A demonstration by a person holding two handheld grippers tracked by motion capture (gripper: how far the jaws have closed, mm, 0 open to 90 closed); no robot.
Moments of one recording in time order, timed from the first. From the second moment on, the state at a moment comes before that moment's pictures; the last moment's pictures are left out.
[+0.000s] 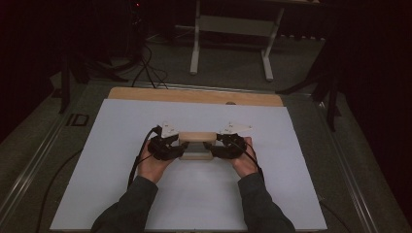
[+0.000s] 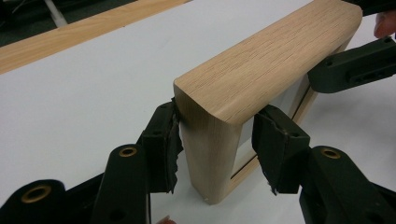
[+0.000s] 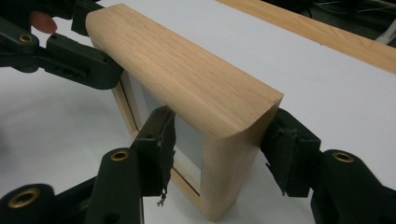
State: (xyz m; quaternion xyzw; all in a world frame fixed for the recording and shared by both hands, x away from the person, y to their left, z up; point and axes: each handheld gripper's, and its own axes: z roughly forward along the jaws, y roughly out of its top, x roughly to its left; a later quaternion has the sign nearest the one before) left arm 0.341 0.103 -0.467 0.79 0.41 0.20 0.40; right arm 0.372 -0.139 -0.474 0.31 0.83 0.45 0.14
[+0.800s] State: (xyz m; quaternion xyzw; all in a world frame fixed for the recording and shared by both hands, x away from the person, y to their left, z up) left arm 0.355 0.104 -0.472 0.78 0.41 0.19 0.42; right arm 0.384 -0.138 -0.477 0.34 0.81 0.46 0.13
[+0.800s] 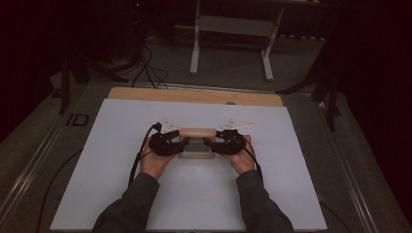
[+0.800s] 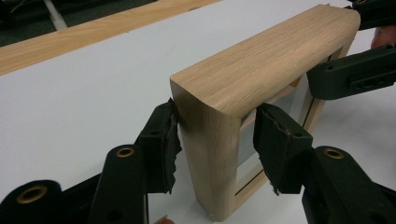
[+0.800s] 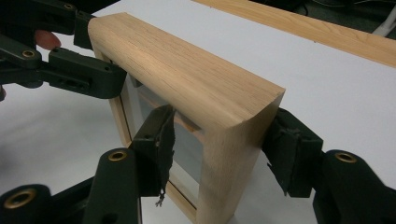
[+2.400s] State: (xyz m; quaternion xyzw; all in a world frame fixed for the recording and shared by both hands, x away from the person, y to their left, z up) left arm 0.364 0.105 -0.478 0.77 0.44 0.17 0.42; right arm 0.395 -0.144 -0.477 0.36 0.80 0.47 0.11
